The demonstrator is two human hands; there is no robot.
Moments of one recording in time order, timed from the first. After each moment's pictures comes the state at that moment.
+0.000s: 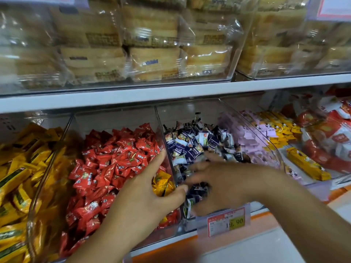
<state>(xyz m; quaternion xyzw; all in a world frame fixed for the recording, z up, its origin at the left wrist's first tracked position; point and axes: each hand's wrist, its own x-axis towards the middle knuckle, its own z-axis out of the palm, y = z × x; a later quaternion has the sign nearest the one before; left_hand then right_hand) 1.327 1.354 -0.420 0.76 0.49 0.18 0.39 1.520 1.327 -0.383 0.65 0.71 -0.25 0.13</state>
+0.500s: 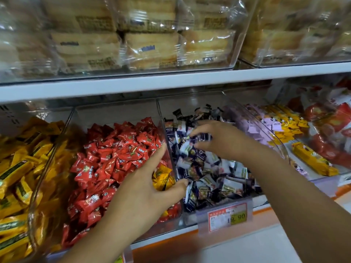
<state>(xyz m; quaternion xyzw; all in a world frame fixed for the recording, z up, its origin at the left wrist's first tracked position) 1.326 1.355 -0.432 0.77 0.48 0.20 0.37 1.557 1.382 -0.408 0.71 0.68 -0.16 -0.14</state>
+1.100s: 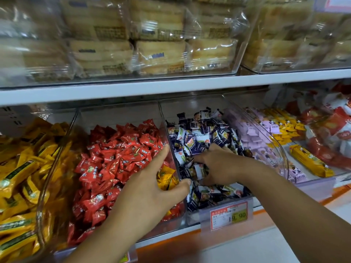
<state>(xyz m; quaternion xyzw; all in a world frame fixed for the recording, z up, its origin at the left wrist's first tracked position) 1.328 1.354 -0.428 0.78 0.49 0.17 0.36 1.540 1.367 -0.430 0.71 0.66 -0.21 0.11</state>
